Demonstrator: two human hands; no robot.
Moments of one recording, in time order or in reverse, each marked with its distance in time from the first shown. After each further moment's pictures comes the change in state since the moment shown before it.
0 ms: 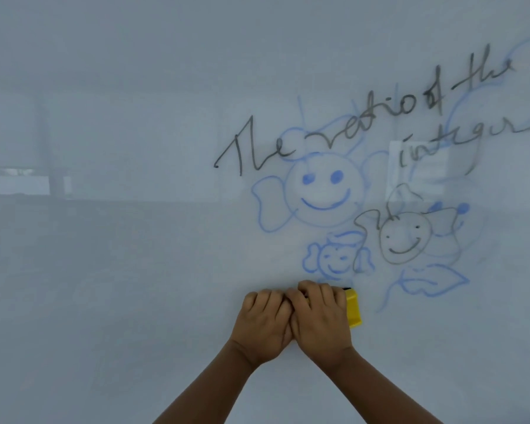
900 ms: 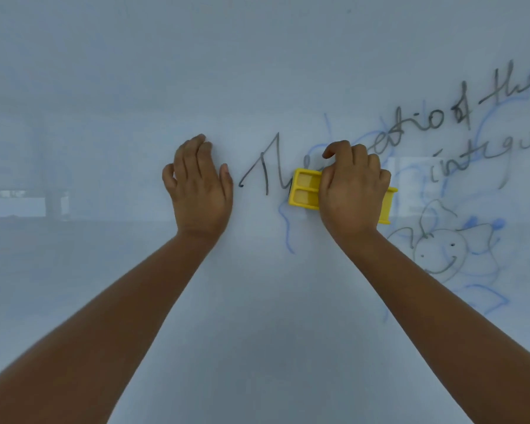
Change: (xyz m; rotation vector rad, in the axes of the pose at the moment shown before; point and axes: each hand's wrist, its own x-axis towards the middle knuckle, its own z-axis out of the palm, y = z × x) left_hand 0.149 -0.172 -0.054 0.199 0.123 -0.488; right_hand 0.204 0.012 -0.033 -0.179 0.256 0.423
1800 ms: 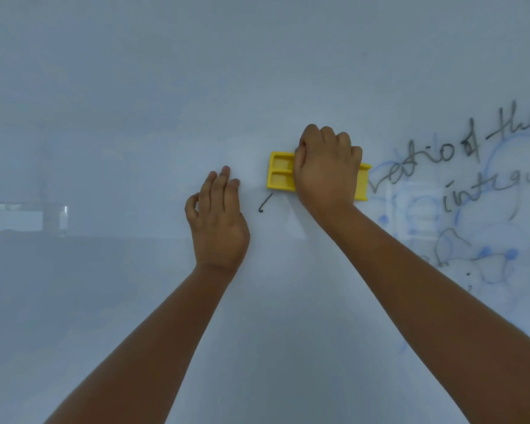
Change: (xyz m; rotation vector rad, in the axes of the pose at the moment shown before) left_hand -0.011 -0.006 0.000 -0.038 0.022 0.013; right_hand 0.054 -0.061 0.019 -0.009 0.041 -0.160
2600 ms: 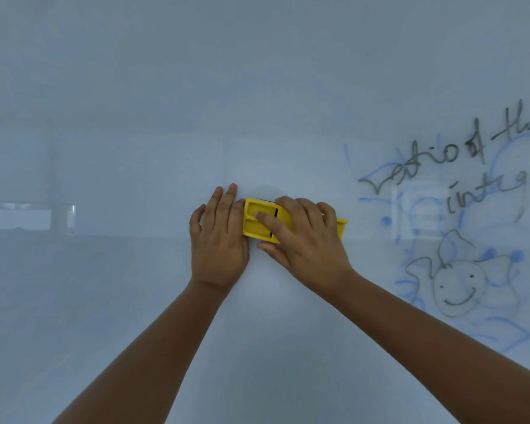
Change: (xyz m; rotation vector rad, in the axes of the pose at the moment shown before) left_hand -0.019 -0.009 -0.007 0.017 -0.090 0.135; right_hand -0.090 0.007 0.001 0.027 -0.006 -0.555
